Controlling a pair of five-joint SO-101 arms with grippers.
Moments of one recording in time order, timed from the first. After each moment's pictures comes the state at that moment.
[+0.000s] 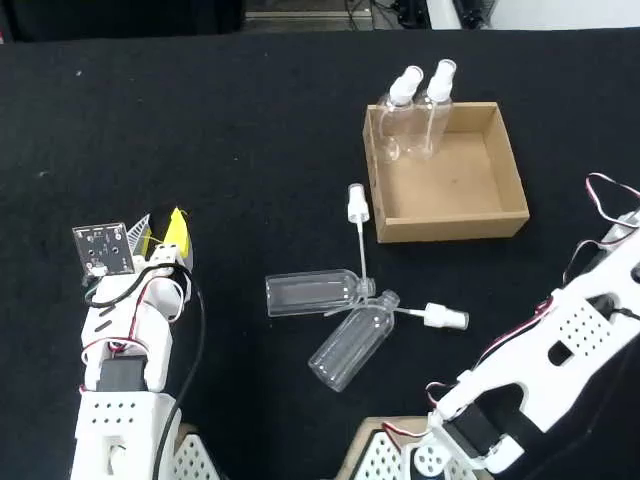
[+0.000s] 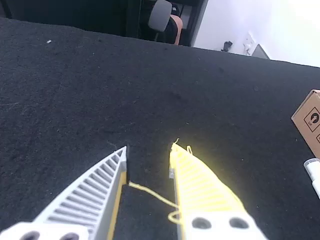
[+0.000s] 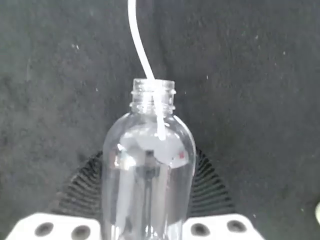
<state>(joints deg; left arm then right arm) -6.6 -83.6 96.5 11.0 6.8 51.3 80.4 -92.7 95.4 9.2</state>
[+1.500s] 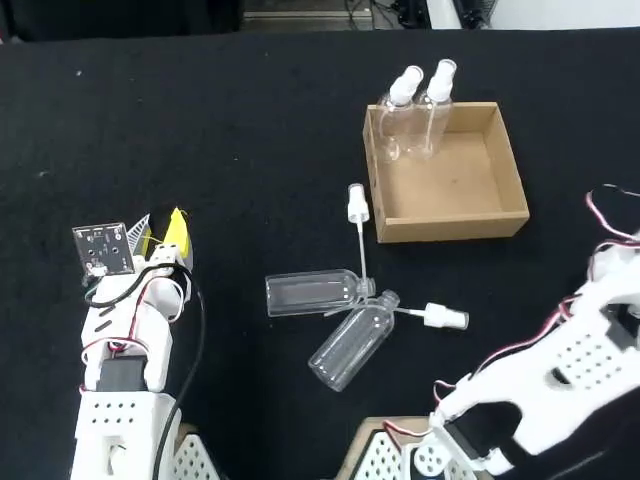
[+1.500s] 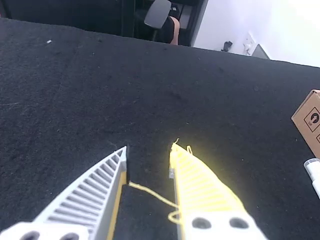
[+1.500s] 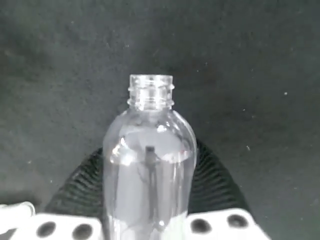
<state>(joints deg) -6.6 -83.6 96.5 11.0 6.8 53.1 32.5 -14.9 81.9 24.6</state>
